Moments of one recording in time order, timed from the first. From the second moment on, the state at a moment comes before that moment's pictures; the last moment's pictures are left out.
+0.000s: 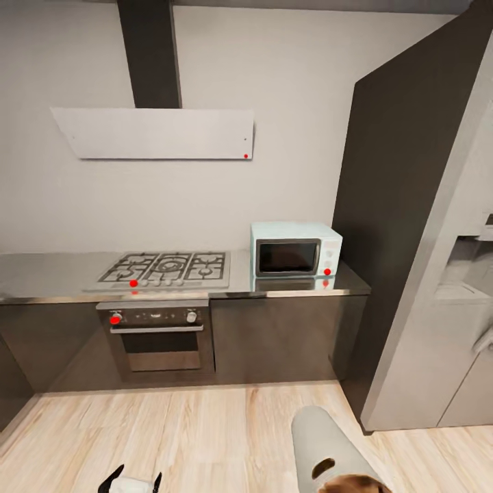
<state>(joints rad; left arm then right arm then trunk) 0.07 0.10 -0.01 -0.94 -0.01 -0.28 -0.11 -0.12 -0.21 -0.13 -0.33 0.01 -0.85 0.32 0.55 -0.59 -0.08</state>
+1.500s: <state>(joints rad) 0.03 0.10 0.00 -0.86 -0.01 -0.27 -0.11 -0.01 -0.19 -0.24 -0.88 -0.06 -0.46 0.44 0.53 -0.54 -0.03</state>
